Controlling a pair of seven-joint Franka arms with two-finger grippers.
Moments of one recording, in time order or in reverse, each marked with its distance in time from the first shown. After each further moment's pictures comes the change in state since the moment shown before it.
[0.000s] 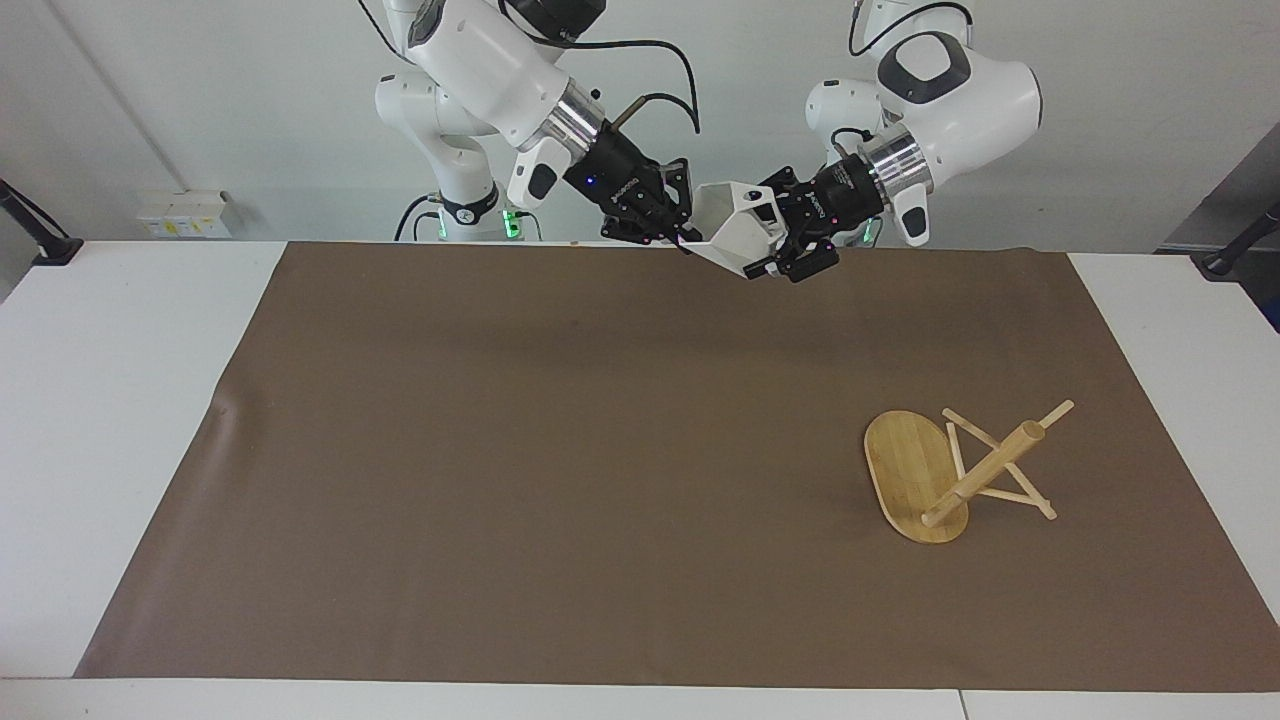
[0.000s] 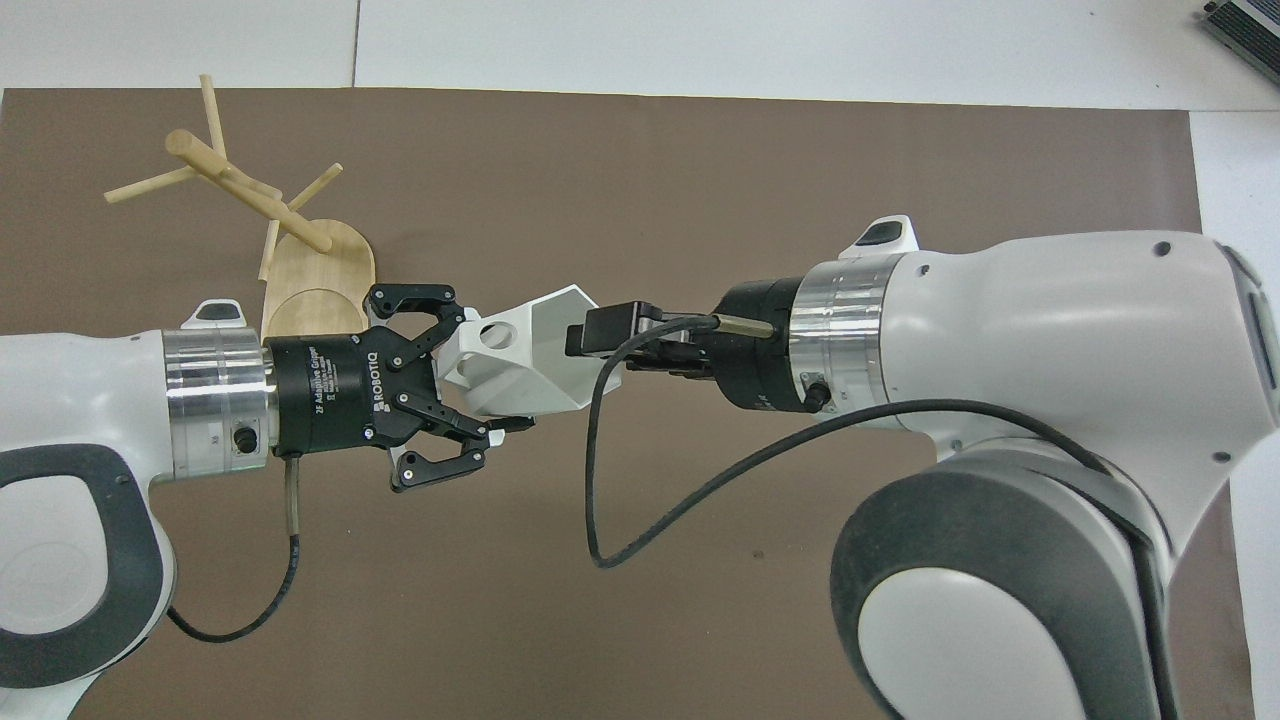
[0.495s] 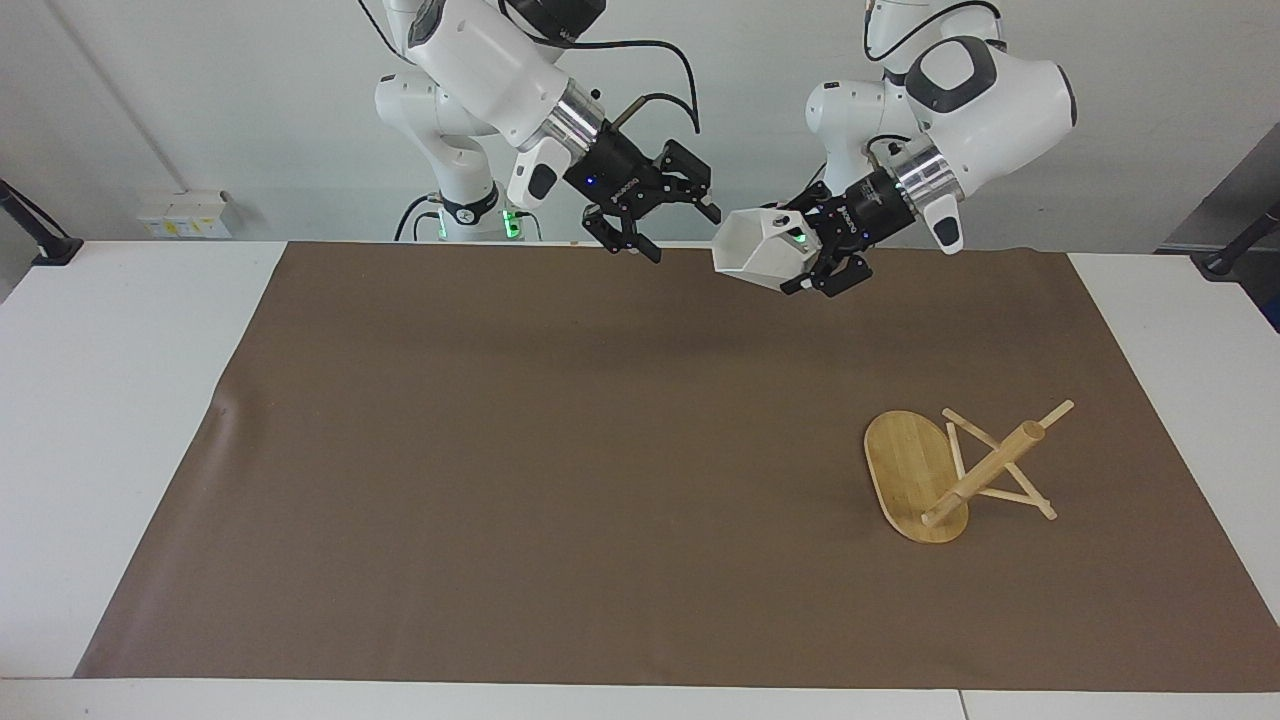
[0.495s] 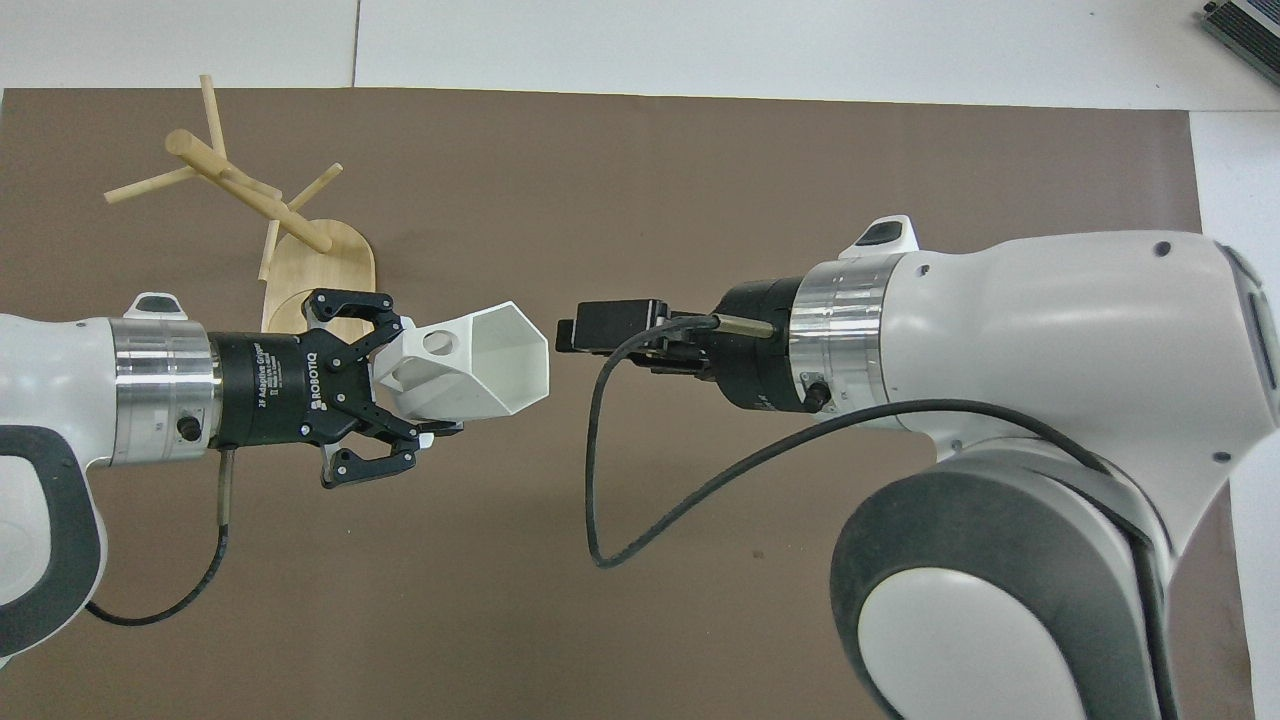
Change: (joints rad) left arm 0.091 0.000 0.008 0.001 0.199 -0.100 -0.031; right arm 0.000 0.000 0.000 0.000 0.000 0.000 0.000
